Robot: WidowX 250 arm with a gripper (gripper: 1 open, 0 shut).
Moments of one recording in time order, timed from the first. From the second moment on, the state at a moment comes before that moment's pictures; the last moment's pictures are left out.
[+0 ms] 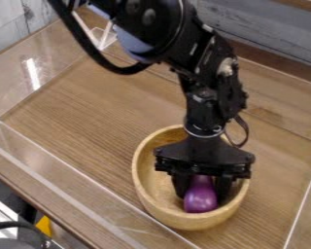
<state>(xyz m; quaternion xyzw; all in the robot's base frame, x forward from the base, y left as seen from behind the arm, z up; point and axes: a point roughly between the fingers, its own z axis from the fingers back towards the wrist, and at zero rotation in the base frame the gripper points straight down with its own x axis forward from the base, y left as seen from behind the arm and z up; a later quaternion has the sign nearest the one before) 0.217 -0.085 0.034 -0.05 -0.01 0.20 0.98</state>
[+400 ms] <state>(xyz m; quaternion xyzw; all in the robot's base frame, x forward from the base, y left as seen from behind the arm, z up) 0.214 -0.080 0.033 -0.03 0.00 0.25 0.97</state>
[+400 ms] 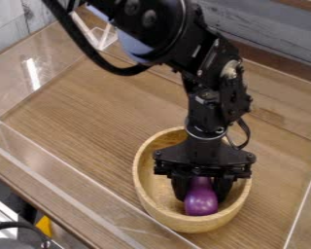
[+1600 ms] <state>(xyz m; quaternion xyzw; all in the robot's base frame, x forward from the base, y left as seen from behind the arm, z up) 0.253 -0.037 0.094 -0.02 -0.01 0.17 0.99</state>
